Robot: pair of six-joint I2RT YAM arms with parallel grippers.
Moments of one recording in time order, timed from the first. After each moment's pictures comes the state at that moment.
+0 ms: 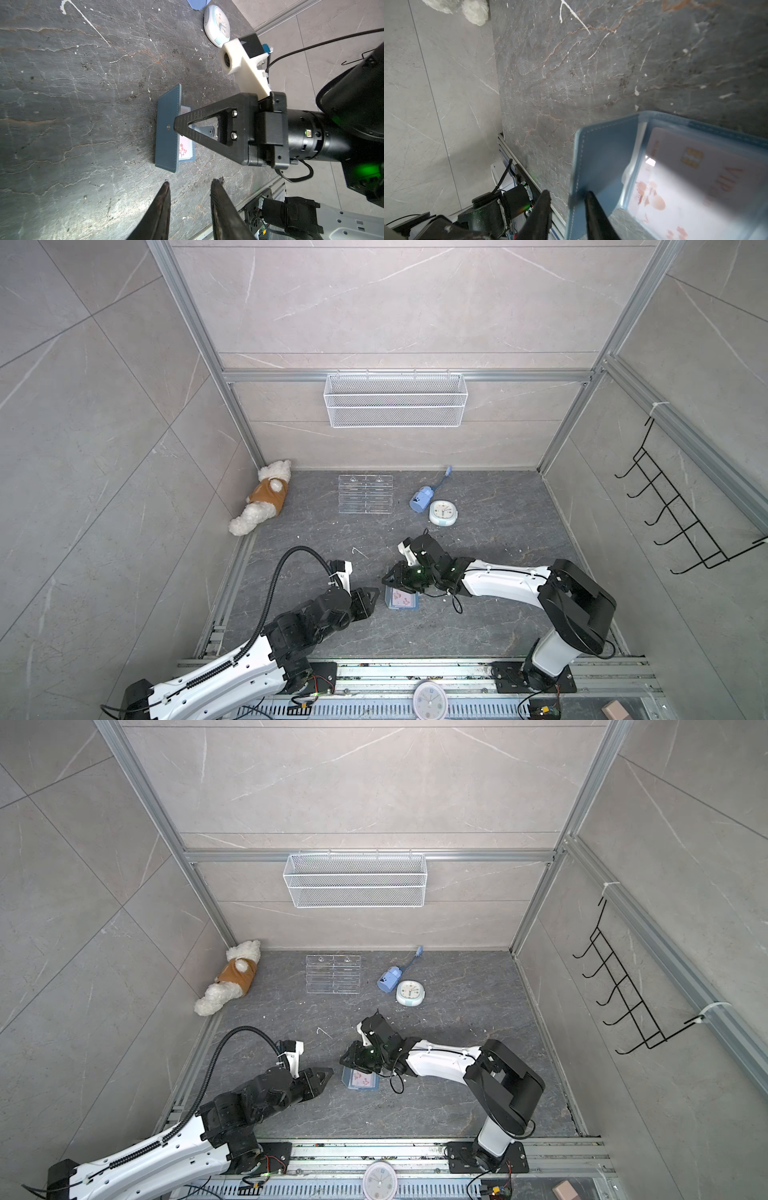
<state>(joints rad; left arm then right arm) -1.02 0.60 0.41 -0.37 -0.19 -1.07 0.87 1.69 0.92 0.03 -0.41 1.04</state>
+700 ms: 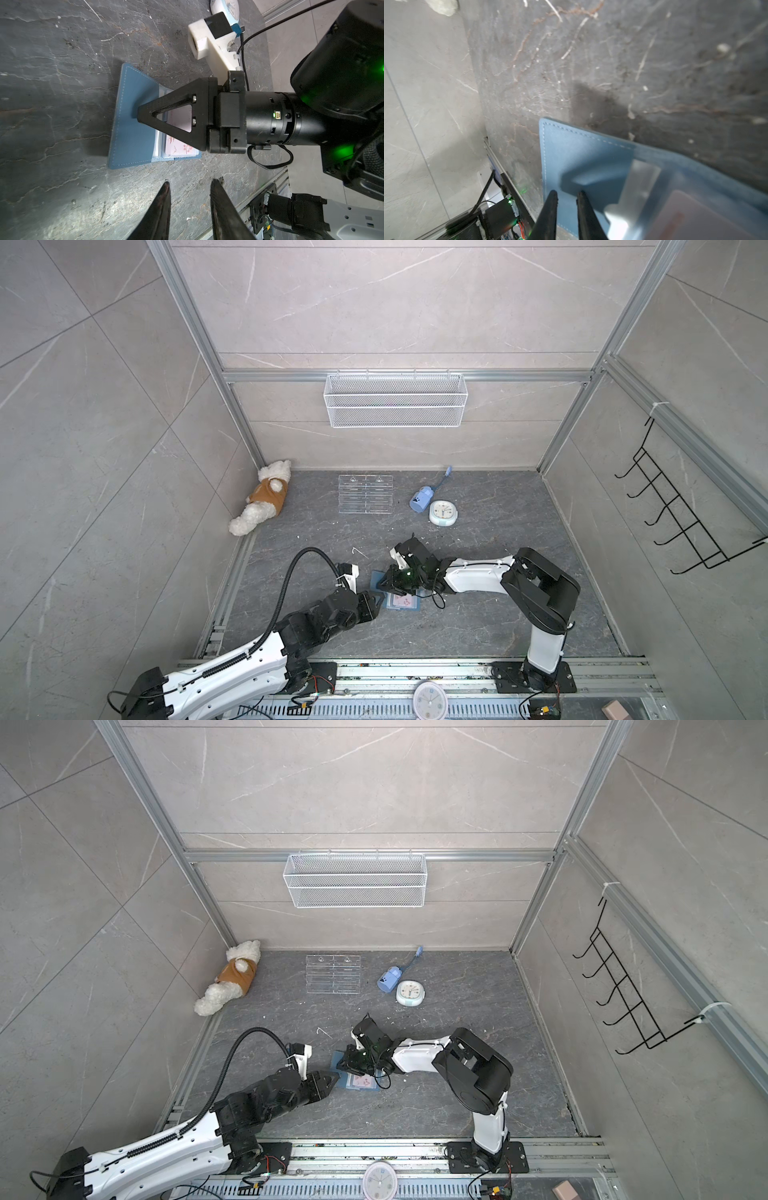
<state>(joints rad) -1.02 0.71 0.34 -0.23 -0.14 -1.09 0.88 1.89 0.97 0.11 -0.43 1.04</state>
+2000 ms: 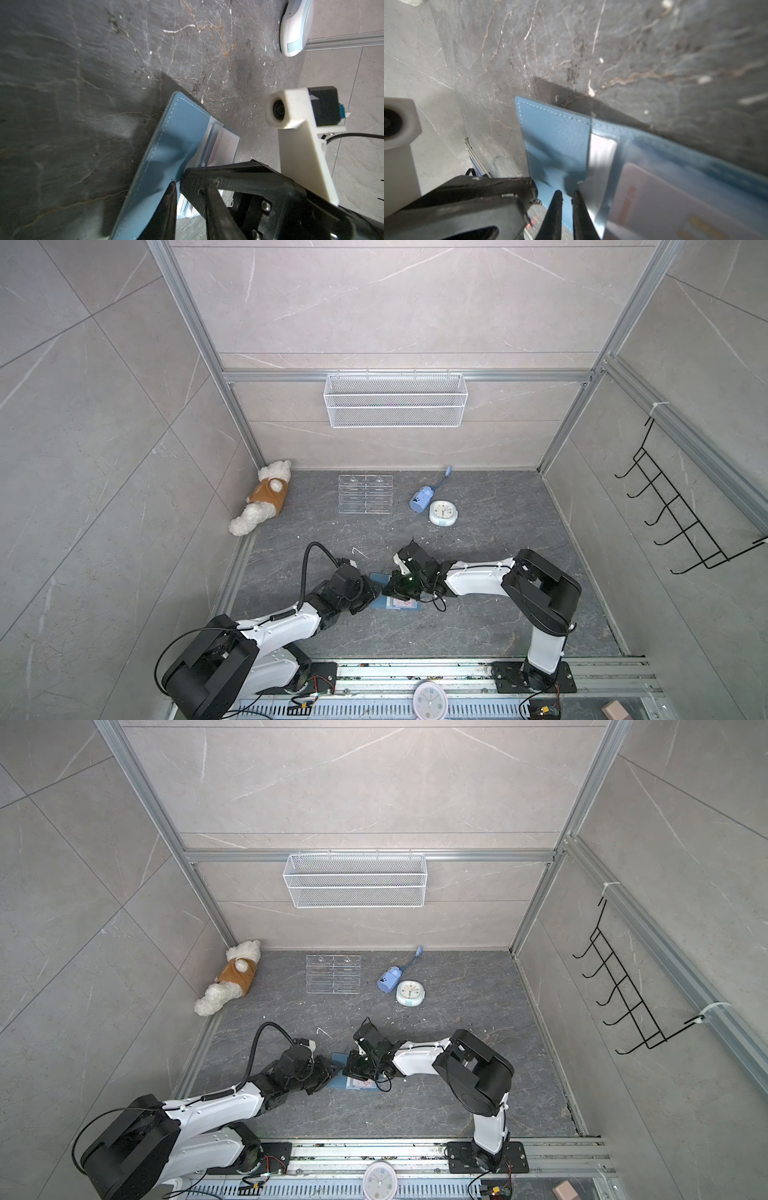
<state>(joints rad) -0.69 1.19 0.31 0.14 0.18 -1.22 0.89 1.86 0.95 0.03 -0.39 1.03</state>
